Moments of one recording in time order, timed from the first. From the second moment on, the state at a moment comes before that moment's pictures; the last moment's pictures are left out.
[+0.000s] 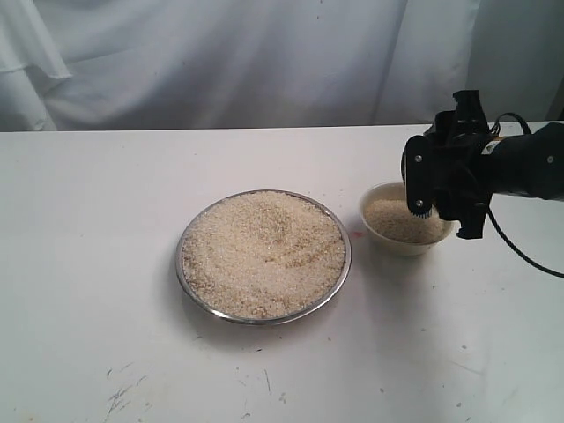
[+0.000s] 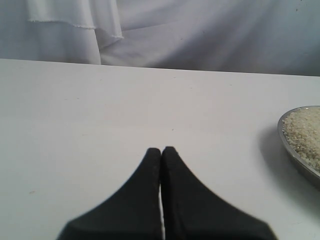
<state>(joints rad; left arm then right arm) 0.03 0.00 0.00 -0.01 0.33 -0.02 0.33 1.78 -0.93 0.27 -0.11 -1.77</state>
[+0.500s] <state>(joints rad) 0.03 0.00 0.00 -0.01 0.33 -0.02 0.33 1.78 -0.93 0.28 -0.11 -1.77</state>
